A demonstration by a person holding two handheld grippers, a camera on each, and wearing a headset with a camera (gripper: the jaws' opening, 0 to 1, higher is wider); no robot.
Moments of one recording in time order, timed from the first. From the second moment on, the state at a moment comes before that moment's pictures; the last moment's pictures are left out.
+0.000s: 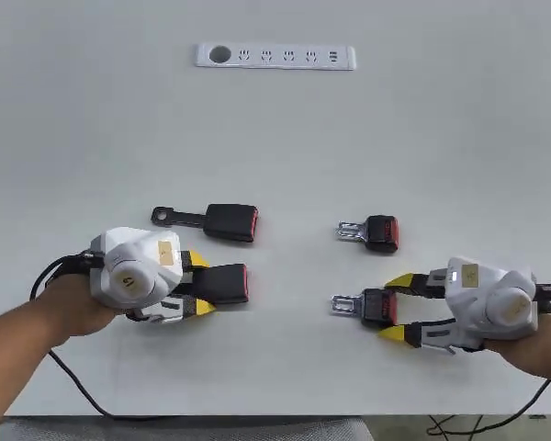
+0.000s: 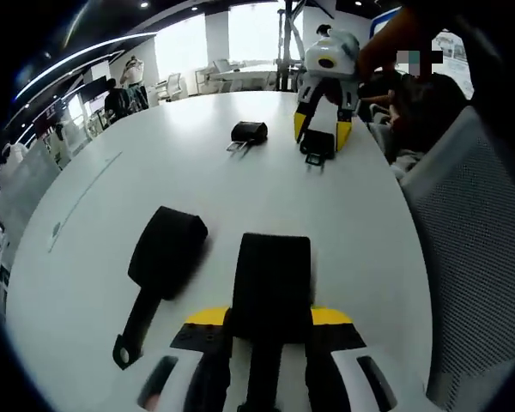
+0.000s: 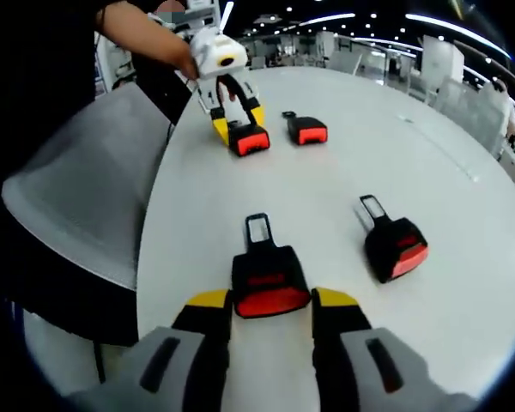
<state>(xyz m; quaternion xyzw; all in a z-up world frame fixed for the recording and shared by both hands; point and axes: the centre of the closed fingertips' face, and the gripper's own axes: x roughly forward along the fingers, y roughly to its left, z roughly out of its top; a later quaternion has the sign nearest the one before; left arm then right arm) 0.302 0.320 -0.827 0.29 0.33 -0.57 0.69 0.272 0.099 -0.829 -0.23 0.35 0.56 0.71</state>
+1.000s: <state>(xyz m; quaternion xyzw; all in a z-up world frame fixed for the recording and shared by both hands) 0.296 0.322 -0.828 0.34 0.36 -0.60 0.63 0.276 0.106 -0.826 -0.16 0.31 0.56 0.75</state>
